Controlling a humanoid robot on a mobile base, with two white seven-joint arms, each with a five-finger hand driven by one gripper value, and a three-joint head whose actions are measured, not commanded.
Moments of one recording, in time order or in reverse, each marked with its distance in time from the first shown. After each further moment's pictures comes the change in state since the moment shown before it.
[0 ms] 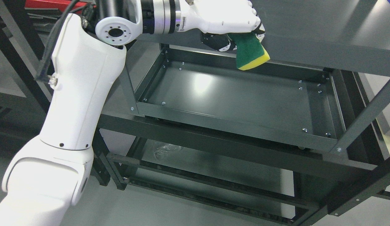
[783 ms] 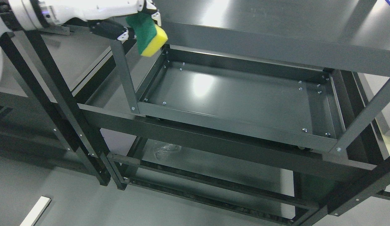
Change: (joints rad) left arm 0.094 0.457 0.068 -0.095 0.341 0.000 -0.030; right arm 0.000 0.000 0.000 0.000 0.000 0.000 0.000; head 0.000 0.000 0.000
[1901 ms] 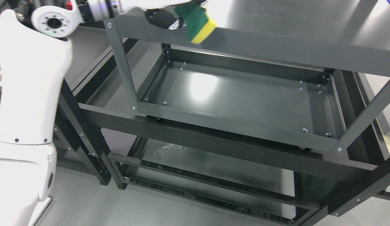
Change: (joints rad) left arm -0.102 -0.343 -0.031 0.223 -0.293 0.000 0.217; right arm 0.000 0.000 0.000 0.000 0.000 0.000 -0.003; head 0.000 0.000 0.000
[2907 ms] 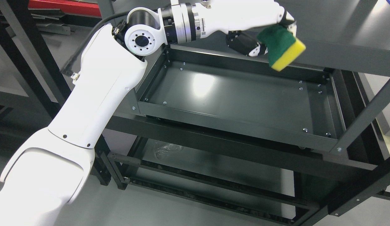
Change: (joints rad) left arm -0.043 -0.135 -0.304 0.070 0.281 0.102 0.016; right arm 0.000 0.000 0.000 0.000 0.000 0.000 0.004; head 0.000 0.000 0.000
